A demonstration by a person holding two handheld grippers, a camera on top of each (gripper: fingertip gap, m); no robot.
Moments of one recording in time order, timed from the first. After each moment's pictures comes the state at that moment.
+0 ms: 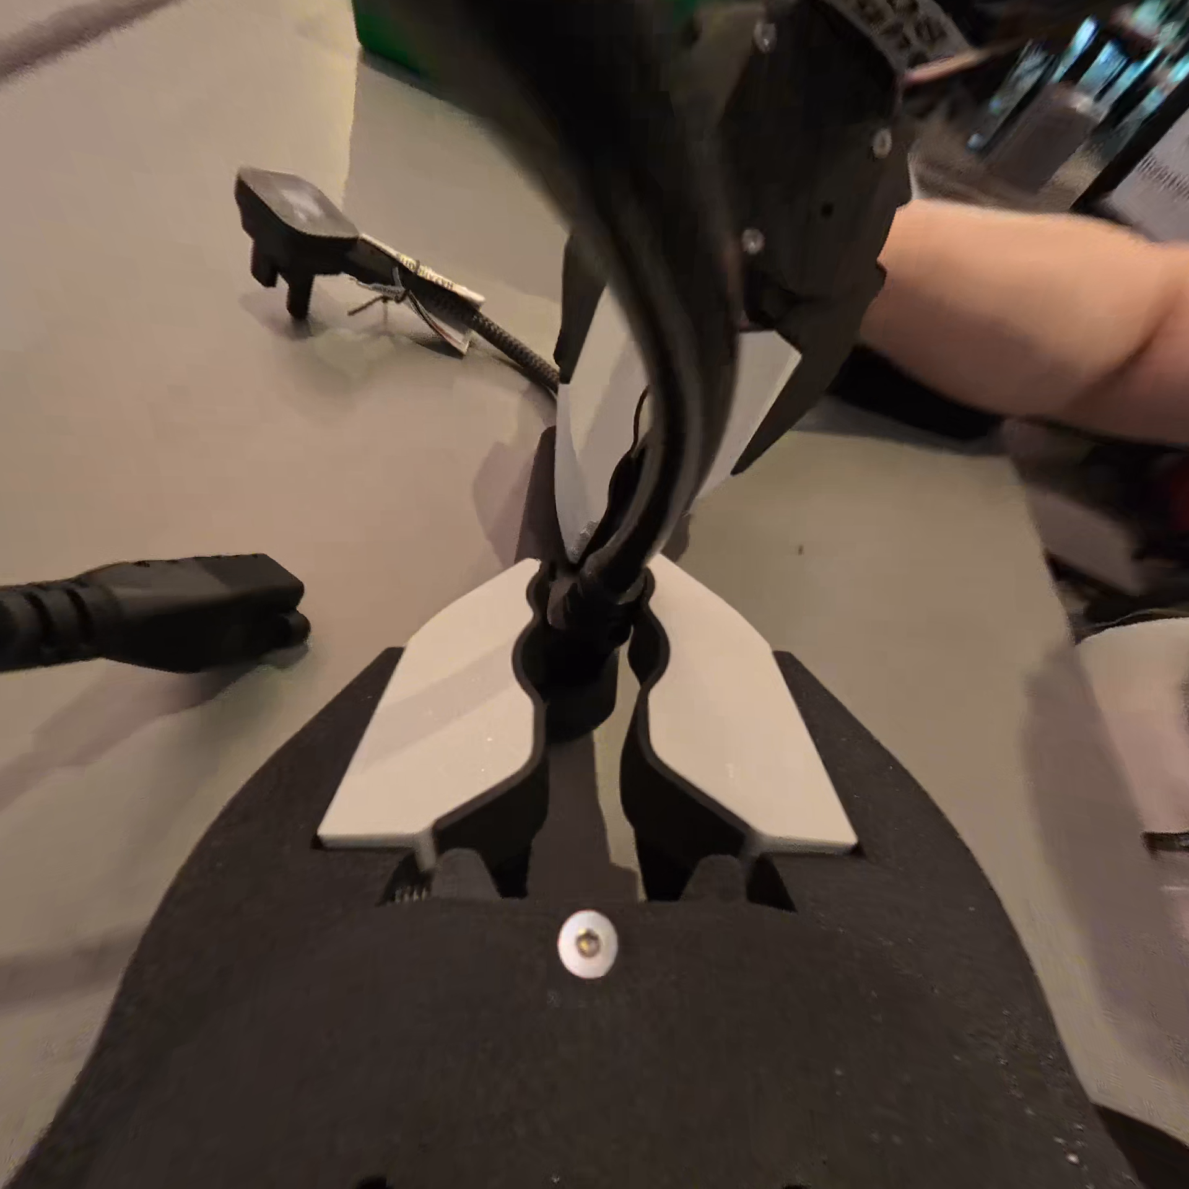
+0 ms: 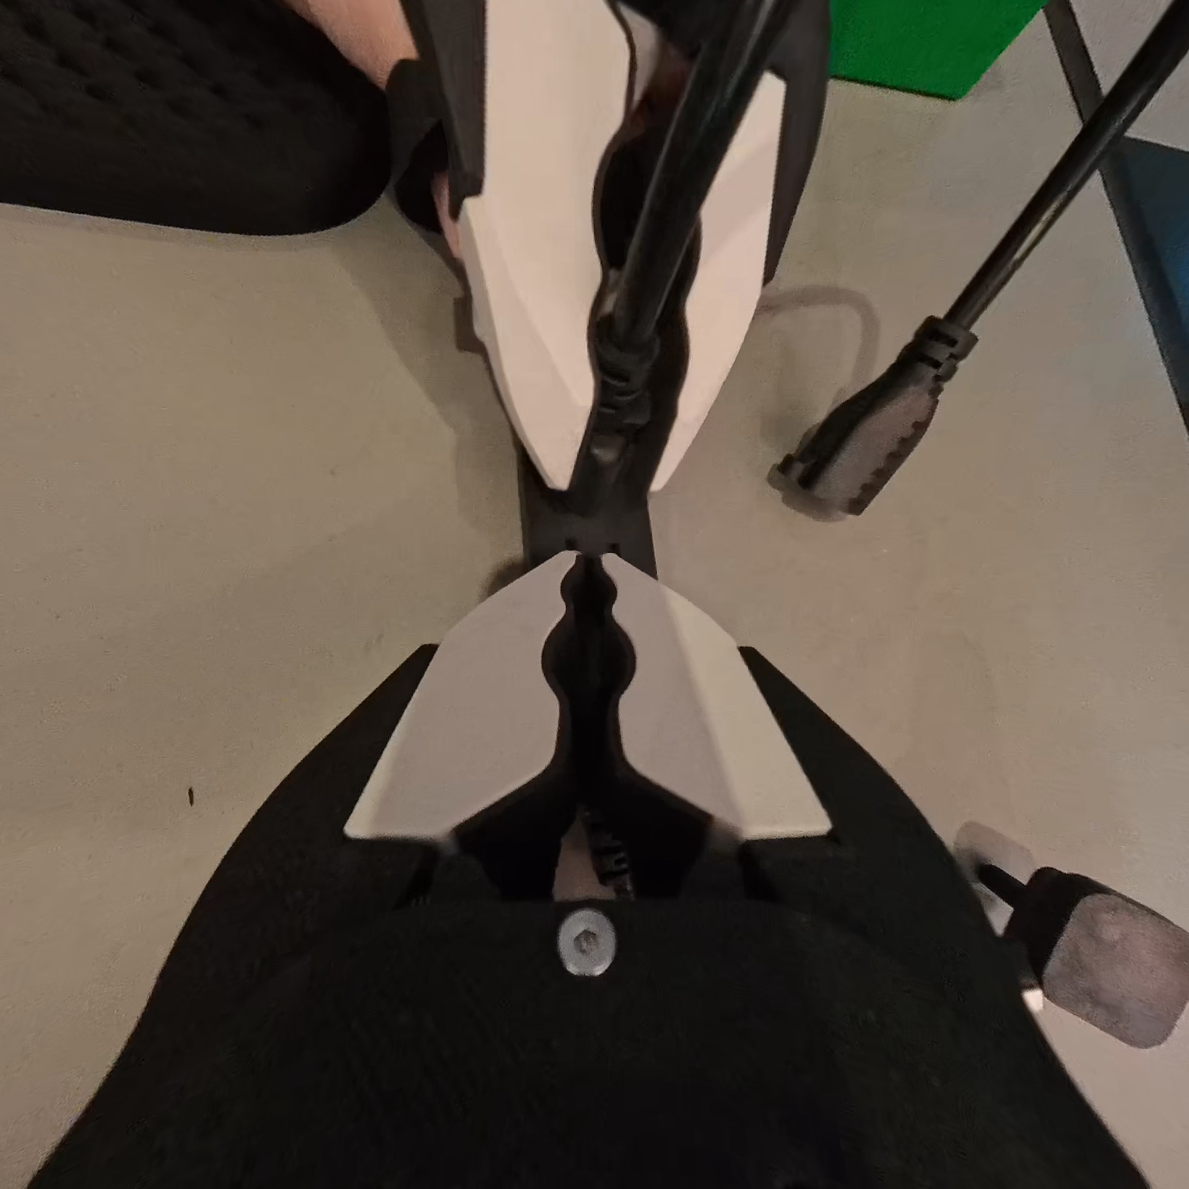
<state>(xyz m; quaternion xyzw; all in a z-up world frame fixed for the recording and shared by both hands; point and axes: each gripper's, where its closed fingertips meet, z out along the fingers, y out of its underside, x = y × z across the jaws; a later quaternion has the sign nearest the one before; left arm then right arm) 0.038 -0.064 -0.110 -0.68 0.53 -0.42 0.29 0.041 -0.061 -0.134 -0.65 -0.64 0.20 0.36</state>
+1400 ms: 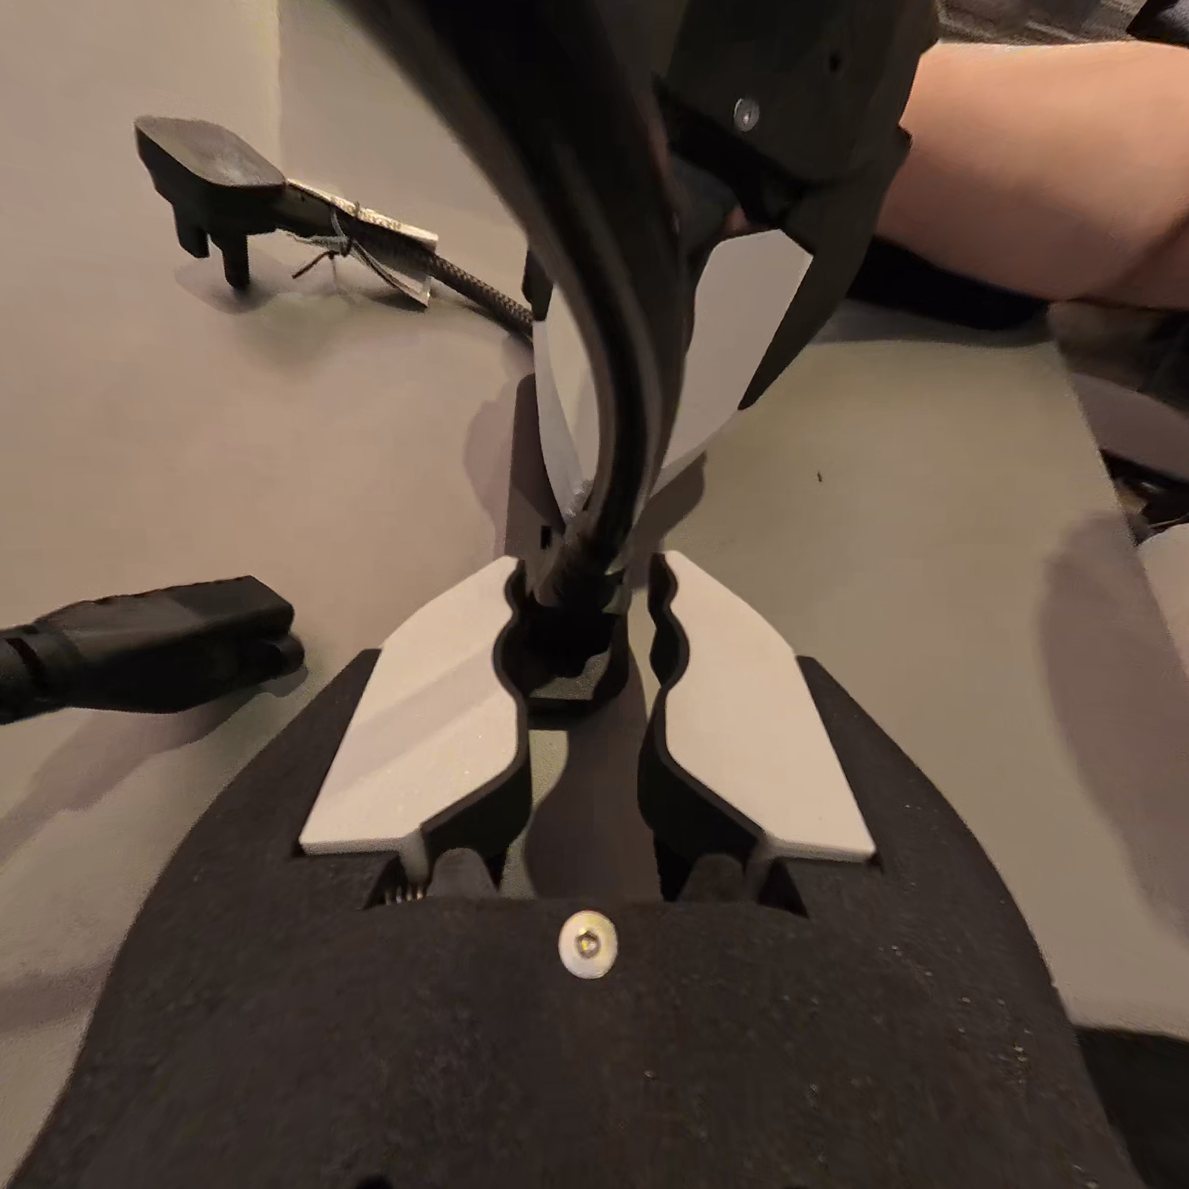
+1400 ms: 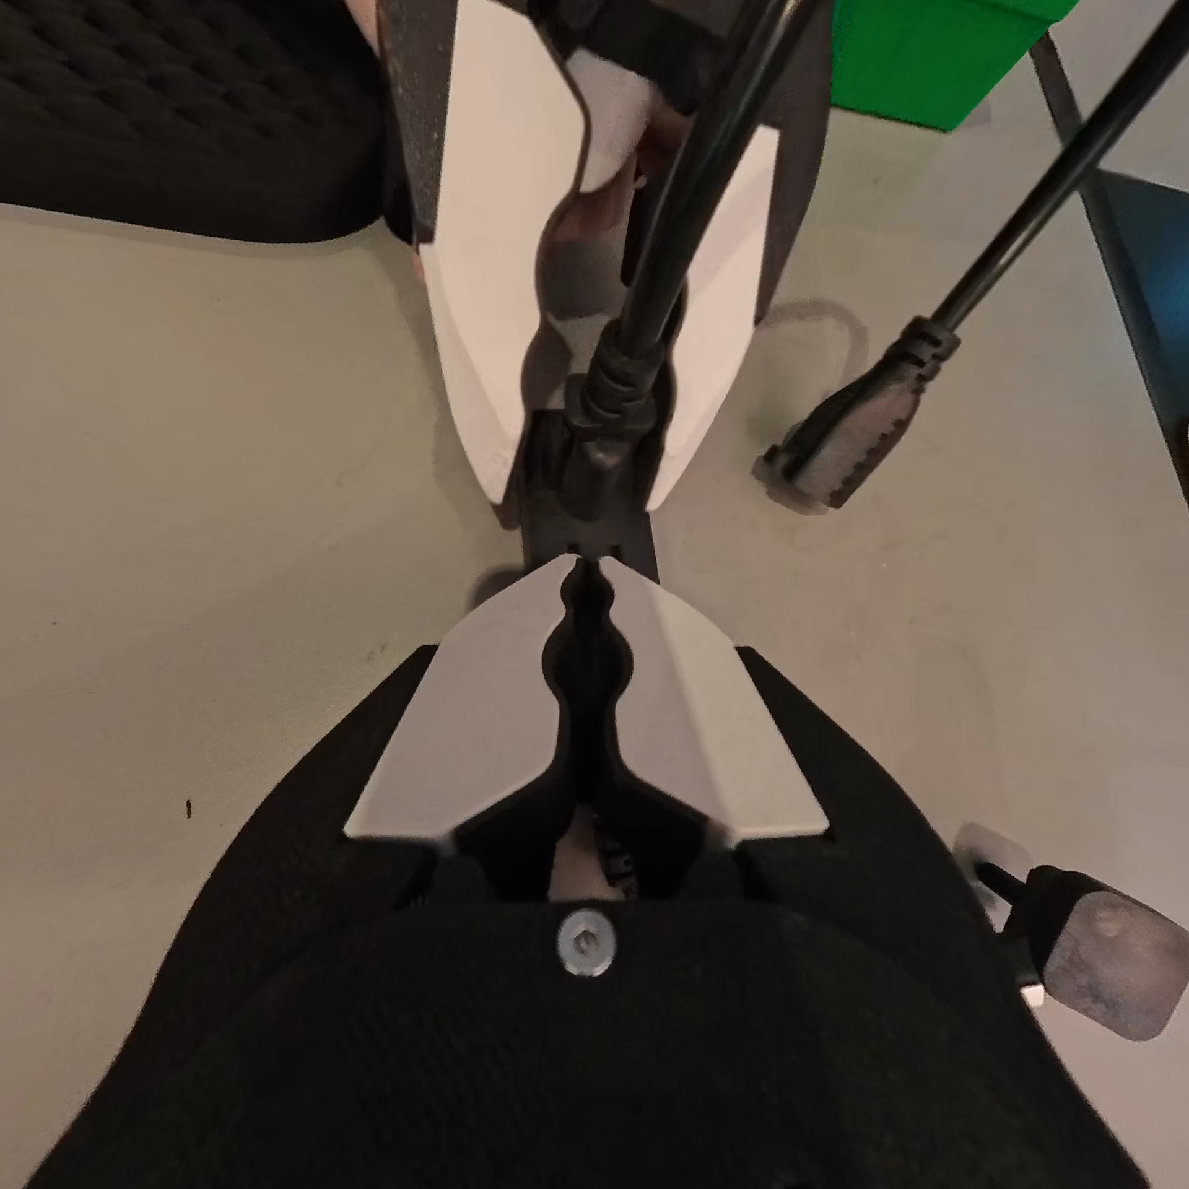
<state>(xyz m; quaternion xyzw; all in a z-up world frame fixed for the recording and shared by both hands) 0.034 -0.071 -0.127 -0.66 0.59 -0.38 0.28 0.037 -0.063 -0.133 -0.64 -0.64 0.20 0.37</state>
